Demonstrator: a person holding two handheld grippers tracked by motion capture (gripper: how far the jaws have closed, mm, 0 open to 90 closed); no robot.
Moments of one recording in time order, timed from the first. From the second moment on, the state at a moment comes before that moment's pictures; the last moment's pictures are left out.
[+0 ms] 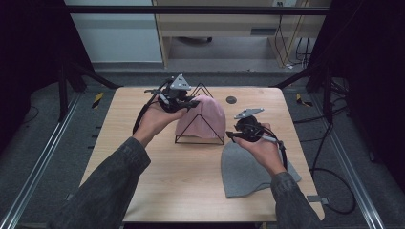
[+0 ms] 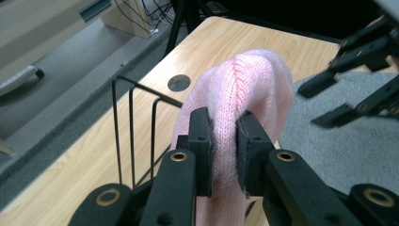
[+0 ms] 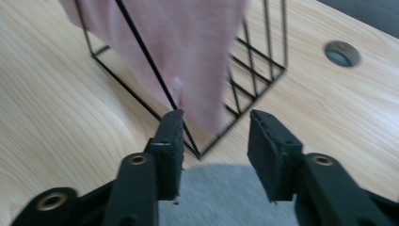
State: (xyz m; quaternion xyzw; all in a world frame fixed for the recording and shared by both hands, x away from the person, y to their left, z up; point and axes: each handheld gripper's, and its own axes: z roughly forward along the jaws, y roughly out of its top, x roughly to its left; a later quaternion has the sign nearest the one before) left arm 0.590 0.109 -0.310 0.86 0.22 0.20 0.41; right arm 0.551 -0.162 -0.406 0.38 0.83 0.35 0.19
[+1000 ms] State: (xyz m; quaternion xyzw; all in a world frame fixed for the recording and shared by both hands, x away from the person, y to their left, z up) left arm 0.531 0.168 -0.352 0.85 0.27 0.19 0.40; right arm 0.566 -0.234 -0.438 0.47 0.81 0.31 0.18
